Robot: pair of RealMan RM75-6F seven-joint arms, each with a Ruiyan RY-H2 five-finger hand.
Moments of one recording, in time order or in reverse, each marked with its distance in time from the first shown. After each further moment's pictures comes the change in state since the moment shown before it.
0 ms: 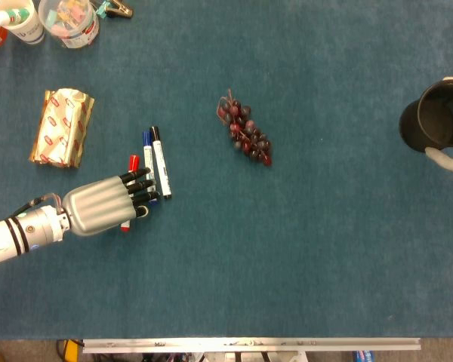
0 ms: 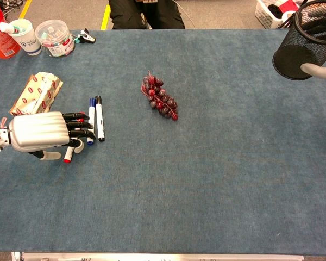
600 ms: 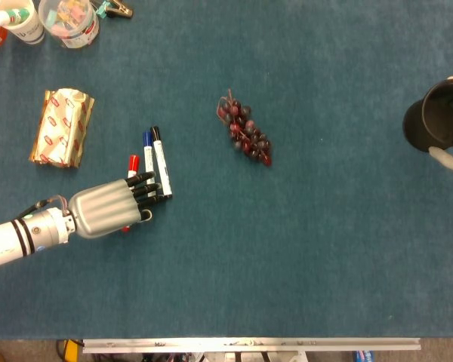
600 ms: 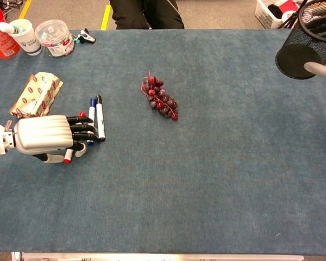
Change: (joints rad) left arm -0.010 -0.023 0.013 0.005 -0.006 -0.005 -0.013; right arm -0.008 0.006 0.002 0.000 0.002 0.006 0.005
